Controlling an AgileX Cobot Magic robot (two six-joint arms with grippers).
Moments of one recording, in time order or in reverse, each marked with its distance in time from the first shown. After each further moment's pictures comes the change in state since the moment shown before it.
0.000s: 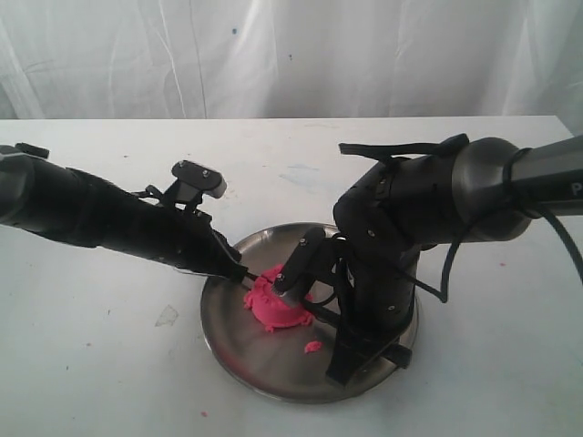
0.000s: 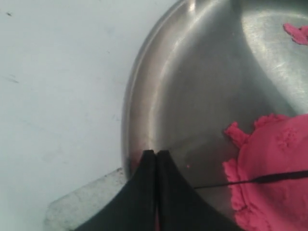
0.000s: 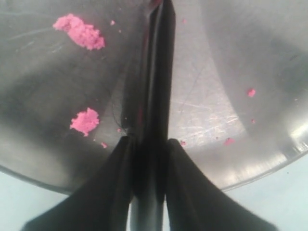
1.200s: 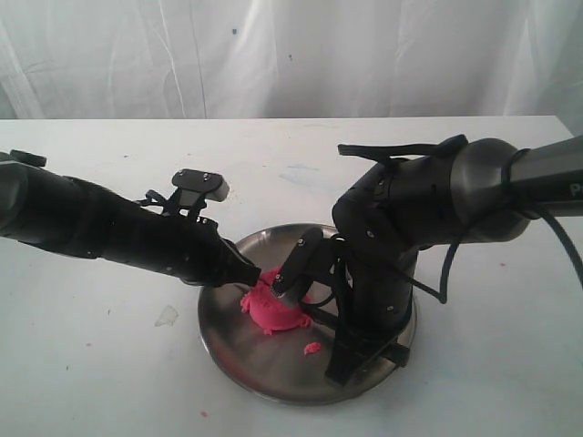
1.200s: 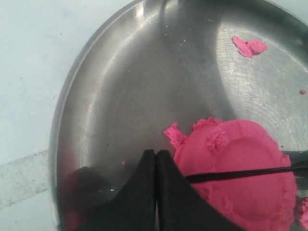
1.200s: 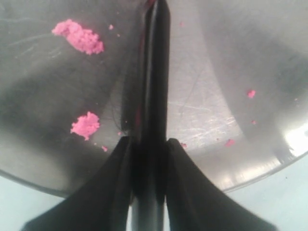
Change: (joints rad) left arm -0.037 -0.035 0.064 -0.076 0.060 -0.090; right arm 0.000 0.000 0.000 0.000 -0.009 -0.002
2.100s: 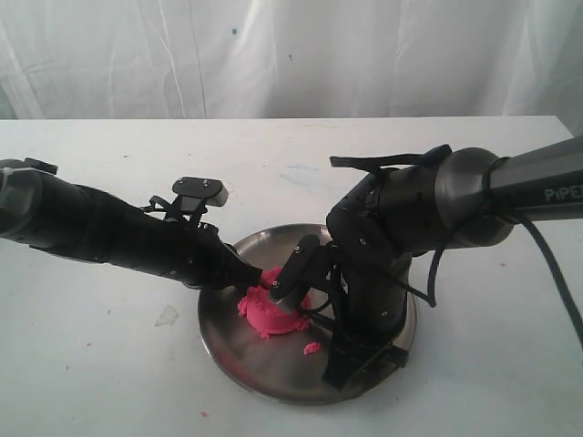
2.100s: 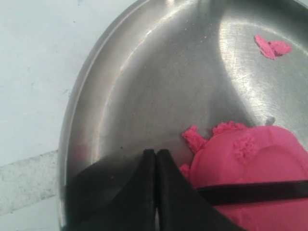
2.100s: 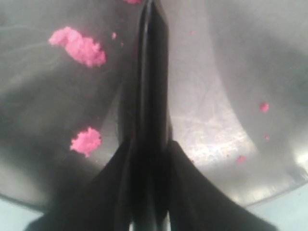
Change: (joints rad) left arm 0.002 0.058 -0.009 -0.040 -0.004 0.006; right arm 0.000 0.047 -0.003 0.000 -0.026 0.000
